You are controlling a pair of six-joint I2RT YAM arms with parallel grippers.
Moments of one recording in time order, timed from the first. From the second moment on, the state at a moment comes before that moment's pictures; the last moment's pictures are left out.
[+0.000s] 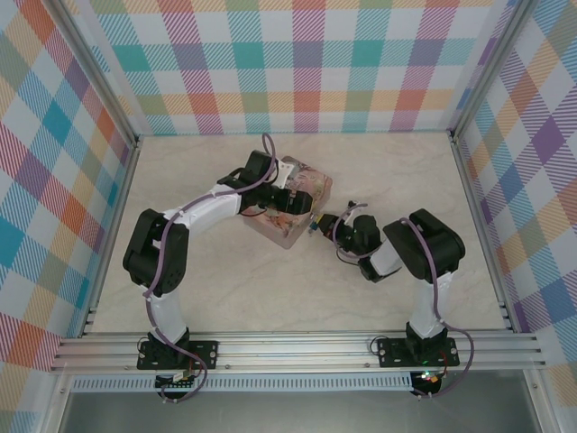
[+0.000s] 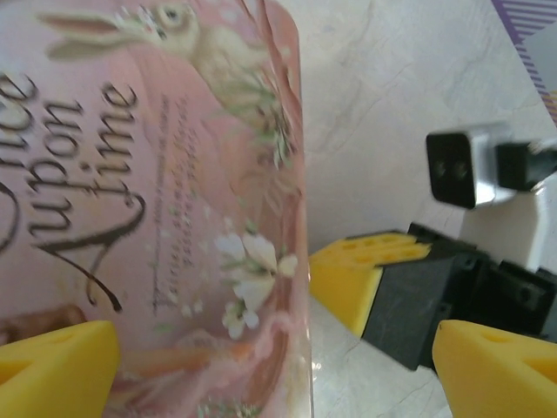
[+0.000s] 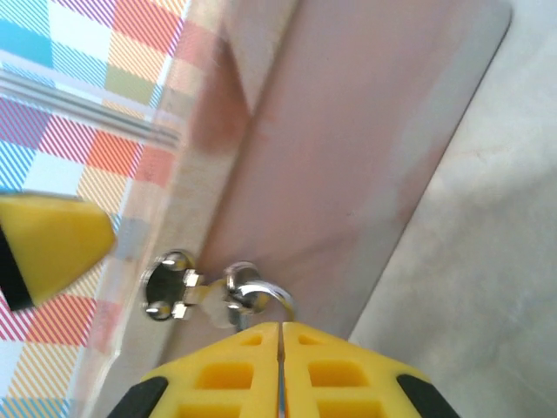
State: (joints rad) left arm -0.52 1.86 1.37 -0.34 0.44 -0.23; right arm 0.48 1.94 0.51 1.19 -0.24 1.03
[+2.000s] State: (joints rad) left arm -0.52 1.85 1.30 -0.23 0.40 -0.24; right arm 0.49 1.91 0.62 0.83 -0.34 0.89
